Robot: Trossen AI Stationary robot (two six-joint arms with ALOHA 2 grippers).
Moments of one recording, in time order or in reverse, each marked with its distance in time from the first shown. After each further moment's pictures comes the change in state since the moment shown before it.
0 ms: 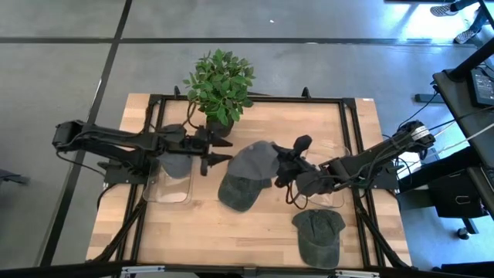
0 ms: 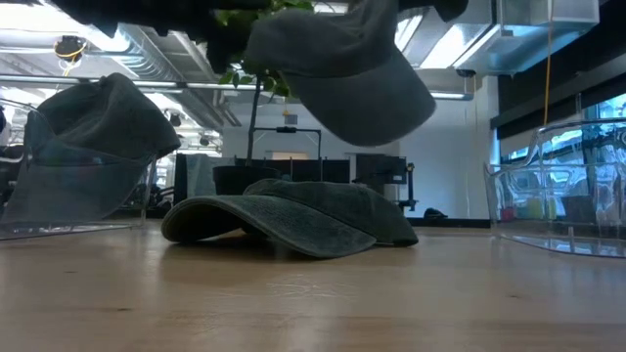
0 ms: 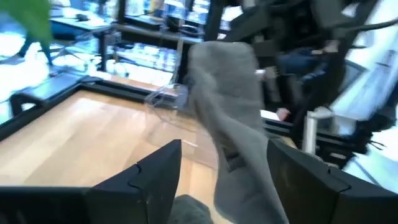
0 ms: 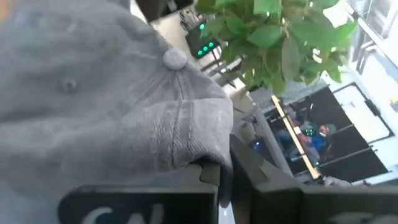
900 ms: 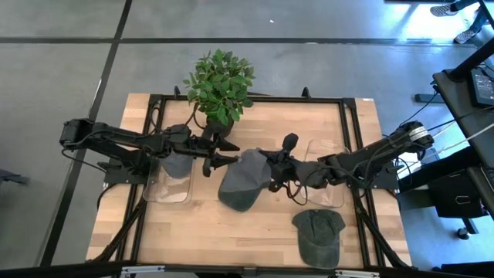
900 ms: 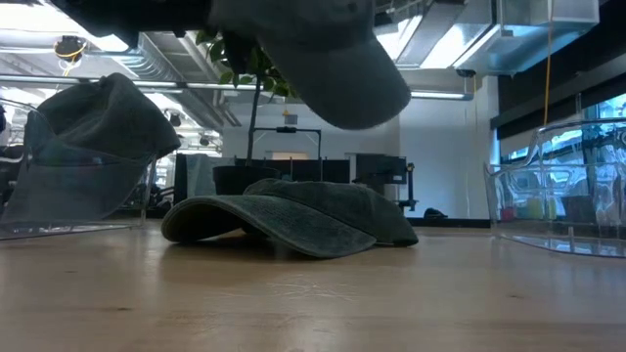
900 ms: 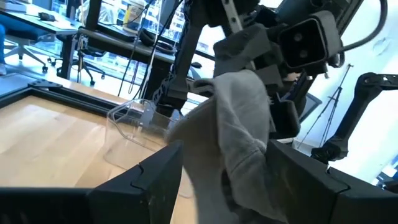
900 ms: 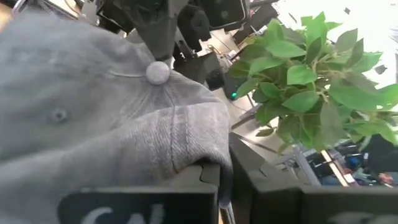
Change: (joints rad) left arm 0.001 0.125 0.000 0.247 0.118 -0.132; right arm -0.056 0.016 0.000 0.233 -0.286 -0.127
